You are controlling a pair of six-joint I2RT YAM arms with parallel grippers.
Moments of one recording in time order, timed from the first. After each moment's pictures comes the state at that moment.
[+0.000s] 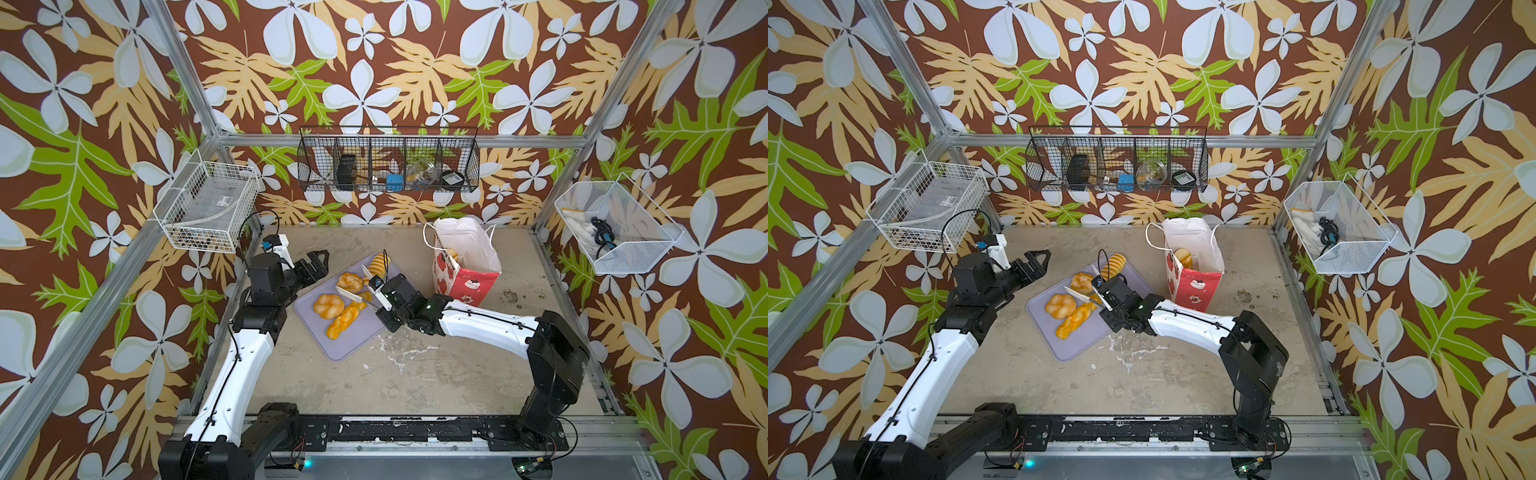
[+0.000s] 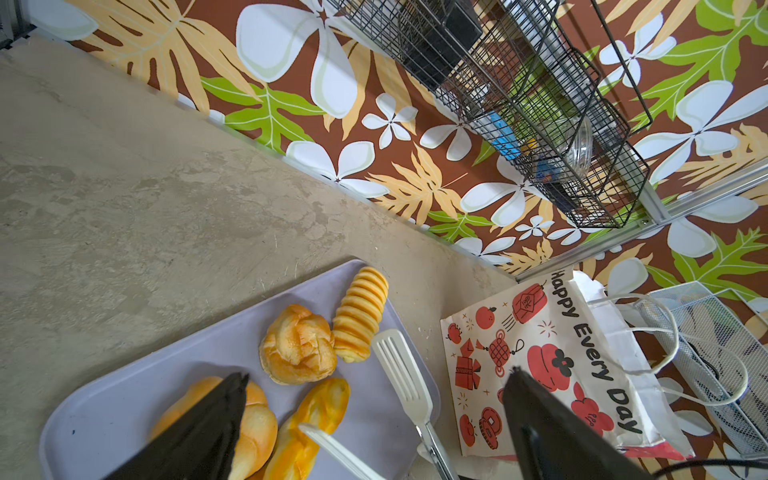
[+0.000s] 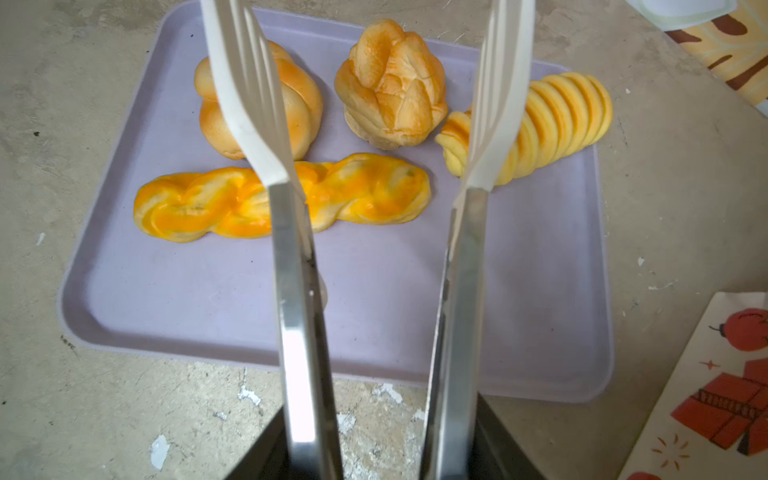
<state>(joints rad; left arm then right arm) -0.02 1.04 0.89 -0.19 0.27 -0.61 0.92 1.79 1.28 -0.35 0.17 0.03</state>
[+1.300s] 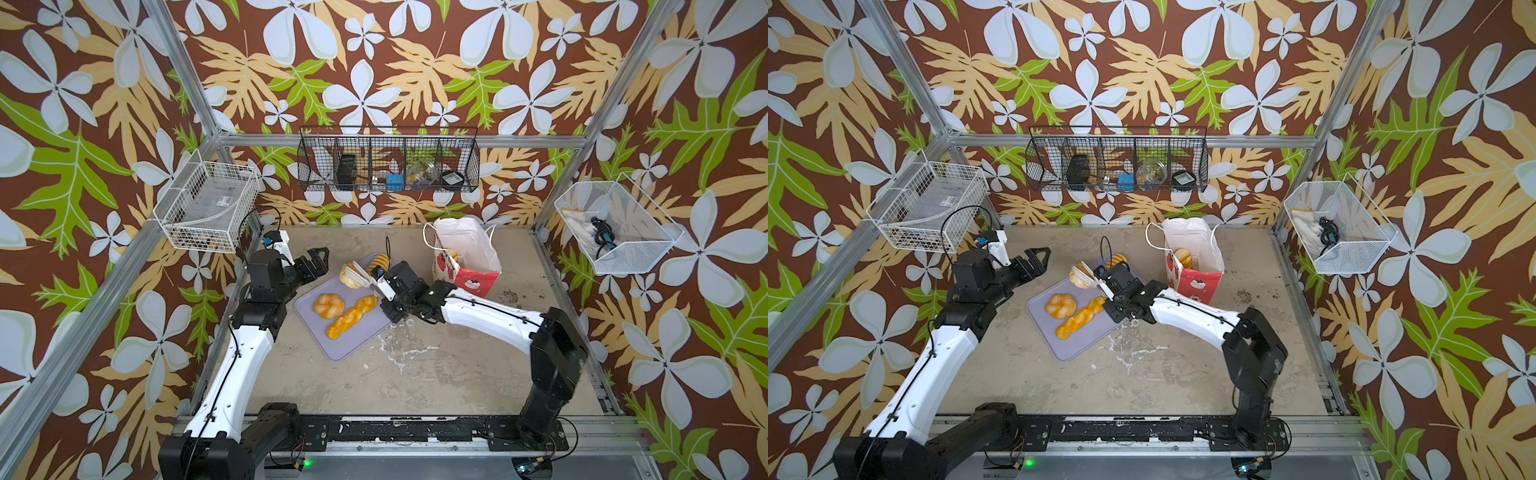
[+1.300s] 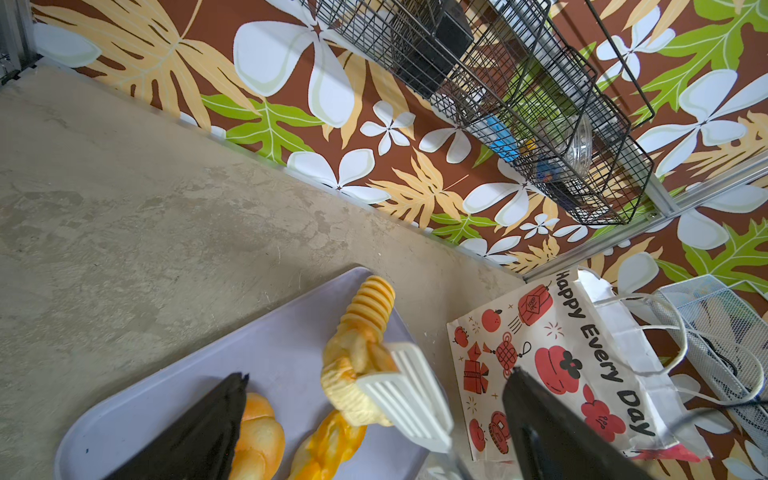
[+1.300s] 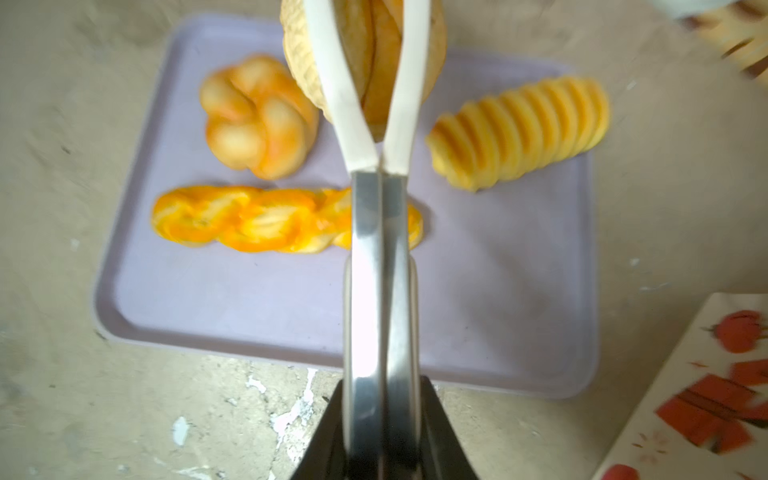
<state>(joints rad) -0.02 1.07 0.92 -0.19 0.26 -0.56 0.88 1.74 1.39 -0.49 0.11 0.03</state>
